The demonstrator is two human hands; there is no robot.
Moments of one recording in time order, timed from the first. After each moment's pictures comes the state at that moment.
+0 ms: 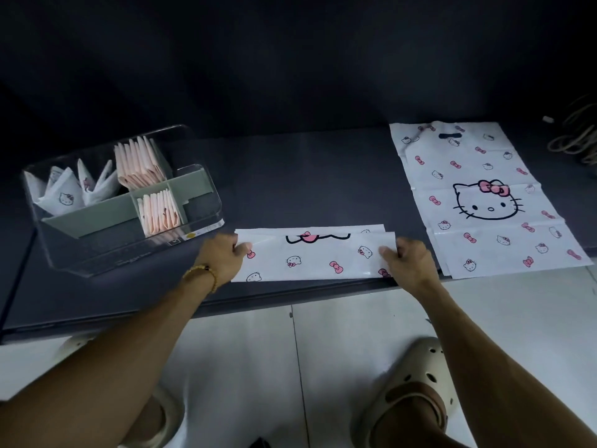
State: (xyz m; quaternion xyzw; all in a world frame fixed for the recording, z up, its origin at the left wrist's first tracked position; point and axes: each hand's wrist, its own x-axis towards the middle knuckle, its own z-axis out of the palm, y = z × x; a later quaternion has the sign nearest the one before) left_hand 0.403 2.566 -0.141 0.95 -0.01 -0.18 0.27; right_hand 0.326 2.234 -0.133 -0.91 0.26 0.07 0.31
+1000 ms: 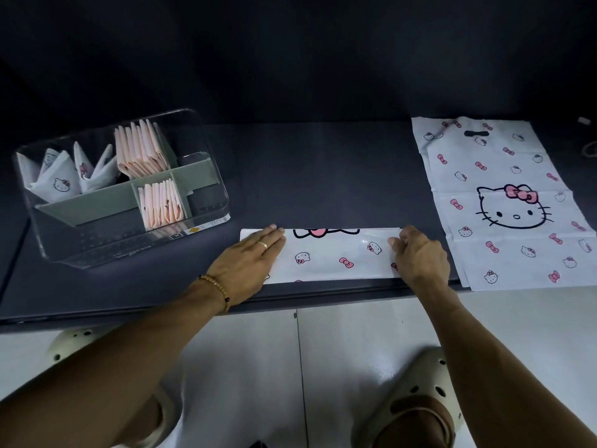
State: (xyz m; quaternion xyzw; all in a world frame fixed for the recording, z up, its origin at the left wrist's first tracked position) left_hand 0.389 2.554 -0.163 0.93 -0.37 -0.03 0.04; right_hand 0.355 2.240 -0.149 -0.95 0.27 0.05 0.14
